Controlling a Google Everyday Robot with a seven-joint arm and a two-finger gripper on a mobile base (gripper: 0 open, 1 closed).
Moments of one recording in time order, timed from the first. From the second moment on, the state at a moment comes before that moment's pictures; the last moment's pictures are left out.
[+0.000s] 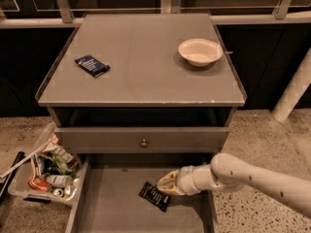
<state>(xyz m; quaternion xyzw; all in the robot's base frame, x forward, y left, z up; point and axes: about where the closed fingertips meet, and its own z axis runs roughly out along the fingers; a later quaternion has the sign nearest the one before) 0.482 -0.046 0.456 -0.60 0.65 0.28 0.36</state>
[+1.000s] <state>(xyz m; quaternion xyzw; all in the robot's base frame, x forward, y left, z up) 0.480 -0.045 0.452 -0.60 0.66 0.26 0.36</state>
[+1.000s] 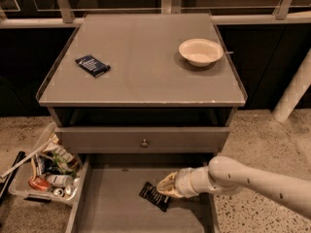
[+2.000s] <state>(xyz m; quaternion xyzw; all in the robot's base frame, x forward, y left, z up) 0.461 -0.037 0.390 -0.55 0.73 0.21 0.33</state>
